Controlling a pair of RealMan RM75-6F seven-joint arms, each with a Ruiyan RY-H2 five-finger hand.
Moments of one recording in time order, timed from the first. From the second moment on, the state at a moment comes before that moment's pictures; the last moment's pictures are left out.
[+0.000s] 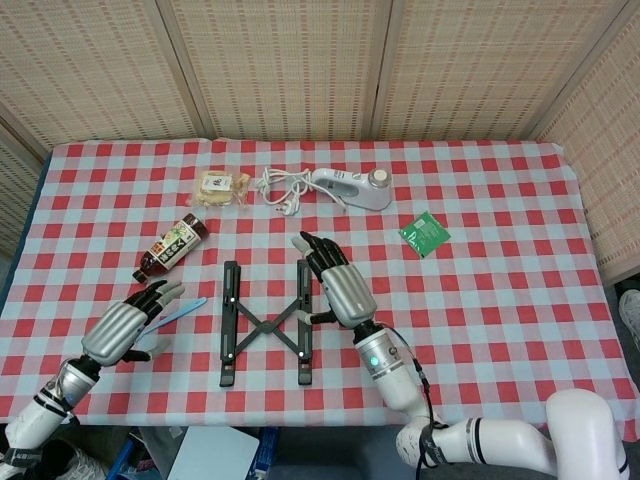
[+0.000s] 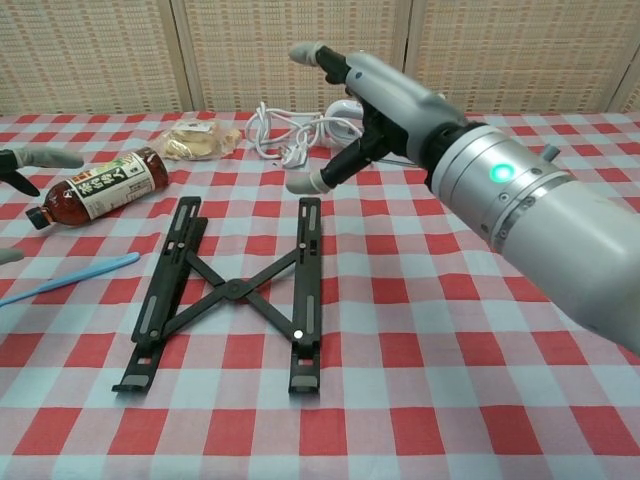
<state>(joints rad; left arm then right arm) -0.50 -1.22 0.10 -1.37 1.68 1.25 -0.36 0.76 -1.80 0.29 -1.59 -1.22 1.21 -0.21</state>
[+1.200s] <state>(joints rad) -0.76 -1.56 0.02 -0.97 1.66 0.94 -0.01 0.84 -1.74 0.05 -1.29 -1.73 1.10 -0.41</state>
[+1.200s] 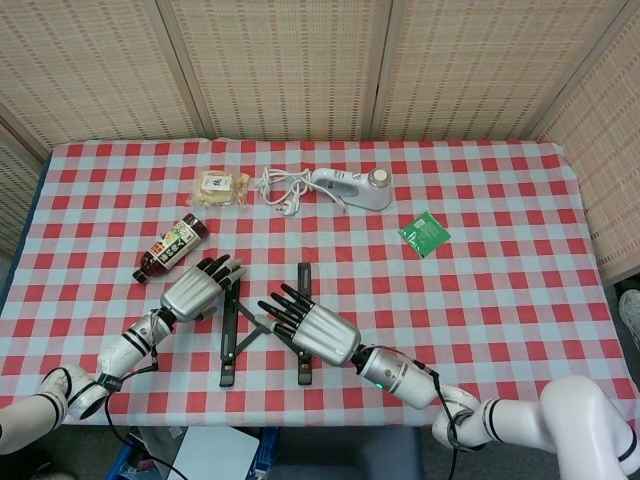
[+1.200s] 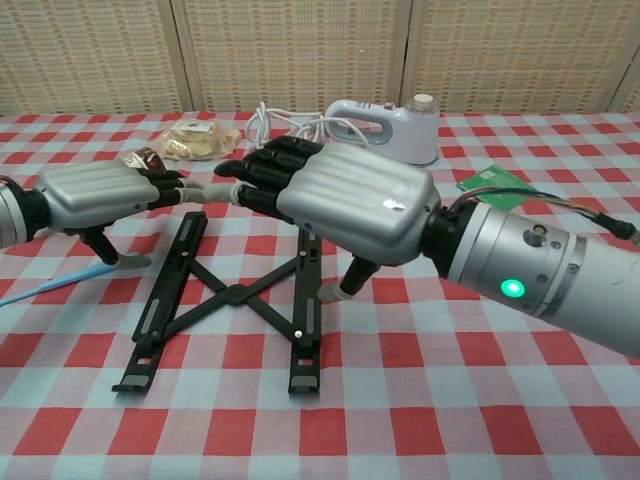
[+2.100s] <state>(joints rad) -0.80 -1.62 0.04 -0.89 1.64 0.94 -0.08 0.87 -1.94 -0.01 -0.89 -1.83 1.19 -0.28</state>
